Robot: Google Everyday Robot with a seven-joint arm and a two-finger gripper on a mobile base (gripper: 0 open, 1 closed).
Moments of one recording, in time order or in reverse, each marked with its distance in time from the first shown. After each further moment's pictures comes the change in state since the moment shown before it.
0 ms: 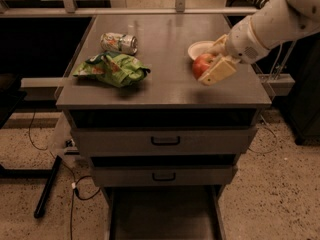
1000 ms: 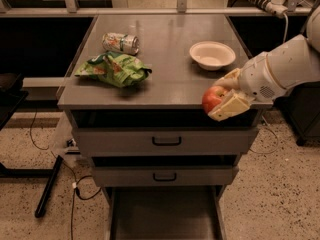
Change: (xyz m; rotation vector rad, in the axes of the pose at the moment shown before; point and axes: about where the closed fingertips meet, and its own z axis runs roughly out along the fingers) arm 0.047 0.082 -0.007 -0.018 0.033 0.056
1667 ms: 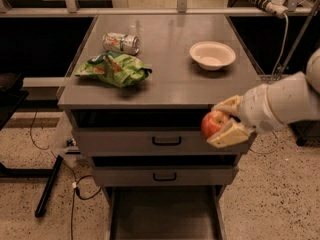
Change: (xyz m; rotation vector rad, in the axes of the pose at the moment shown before) arm 0.027 0.047 0.022 0.006 -0.020 -0.004
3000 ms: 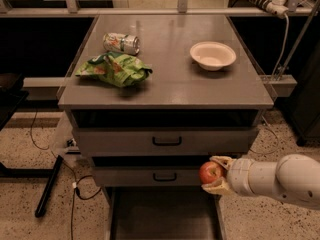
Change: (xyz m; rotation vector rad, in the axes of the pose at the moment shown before) arm 0.143 0.058 0.131 0.162 -0.034 0.046
